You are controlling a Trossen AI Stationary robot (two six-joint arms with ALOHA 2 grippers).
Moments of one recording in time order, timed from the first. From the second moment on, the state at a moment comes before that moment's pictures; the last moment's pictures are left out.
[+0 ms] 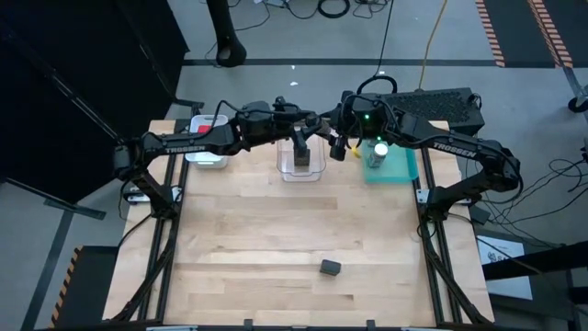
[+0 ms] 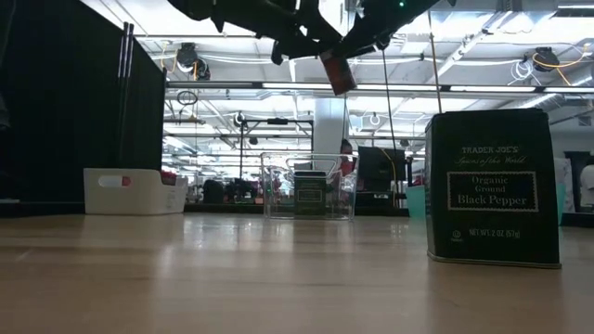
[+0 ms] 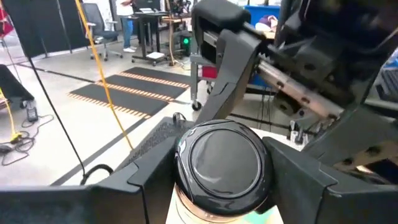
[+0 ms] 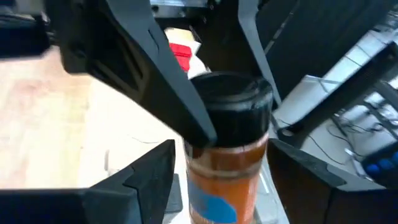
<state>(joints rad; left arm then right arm) 0.31 1.62 1.31 0.22 -0.05 -0.03 -0.38 1.37 1.30 -0.37 0.04 -0.32</state>
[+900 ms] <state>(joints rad) 0.53 1.76 1.31 -0.12 -0.08 -0.31 -0.51 1.34 1.30 -0.52 0.10 -0.08</state>
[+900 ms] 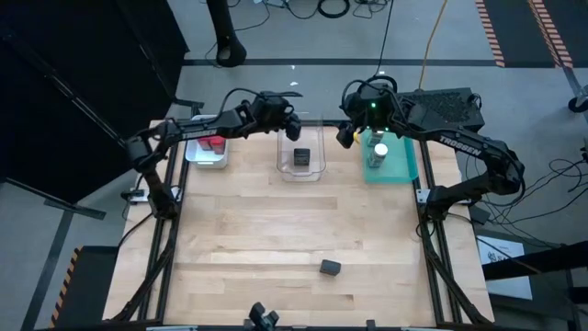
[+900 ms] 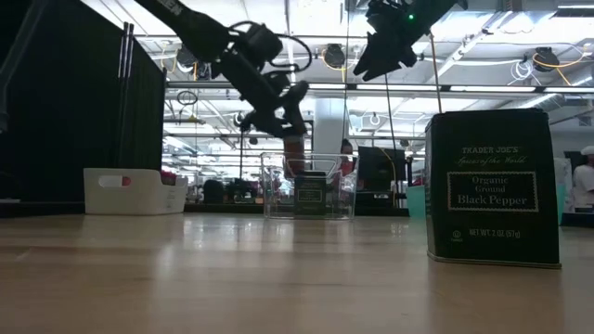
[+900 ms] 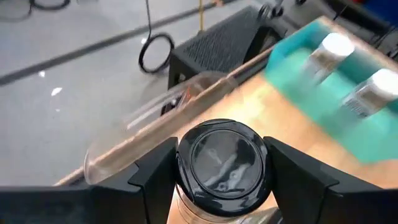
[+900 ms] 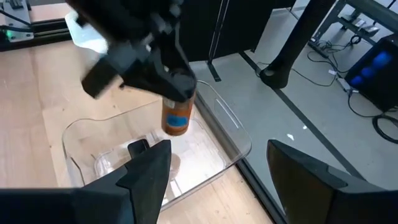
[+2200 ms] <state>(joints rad) 0.49 1.96 1.31 -0.03 -0.11 -0.30 -0.51 1.34 1.30 -0.55 0.10 -0.07</state>
